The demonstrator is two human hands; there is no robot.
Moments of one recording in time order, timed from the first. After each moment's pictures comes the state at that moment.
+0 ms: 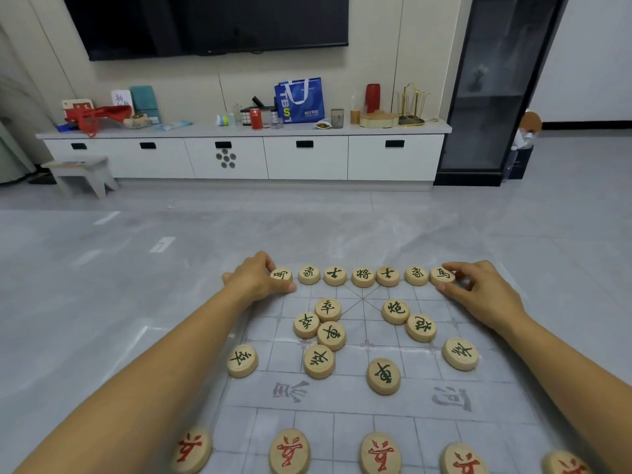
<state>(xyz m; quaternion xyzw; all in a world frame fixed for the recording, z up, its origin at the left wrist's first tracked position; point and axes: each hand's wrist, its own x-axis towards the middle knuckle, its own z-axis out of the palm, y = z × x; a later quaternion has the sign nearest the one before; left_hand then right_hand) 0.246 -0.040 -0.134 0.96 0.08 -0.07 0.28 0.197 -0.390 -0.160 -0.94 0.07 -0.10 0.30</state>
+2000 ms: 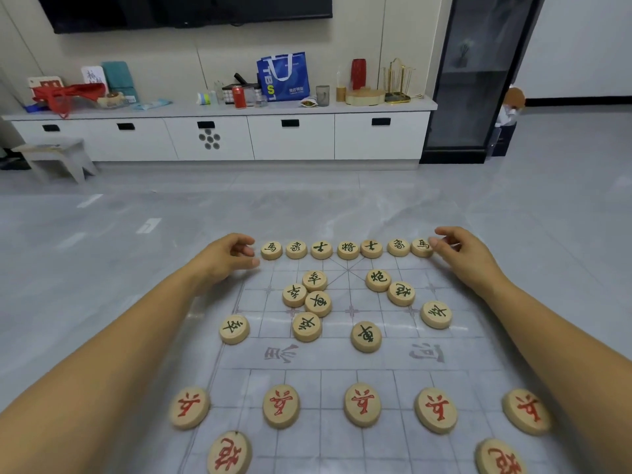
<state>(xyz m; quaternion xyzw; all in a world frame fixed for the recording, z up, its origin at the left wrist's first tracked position) 0.224 -0.006 -0.128 0.88 0.01 -0.10 0.46 0.190 -0.392 -0.153 -0.89 0.08 -0.12 0.44</state>
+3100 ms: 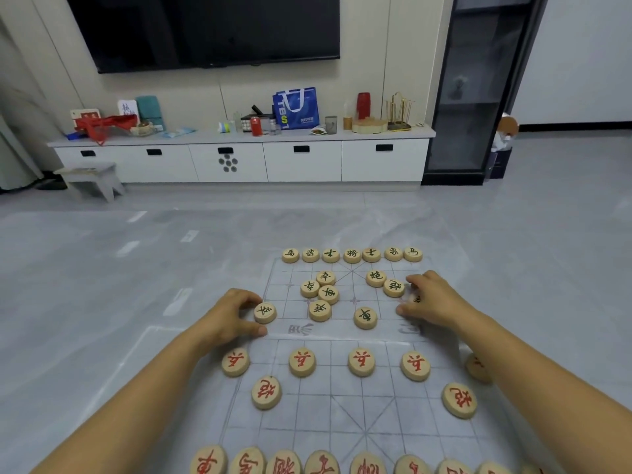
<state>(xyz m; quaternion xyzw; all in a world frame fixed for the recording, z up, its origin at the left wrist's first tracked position) 0.095 0.009 -0.122 0.94 -0.02 -0.11 0.33 0.099 -0.332 -0.121 -0.98 0.02 0.05 0.21</state>
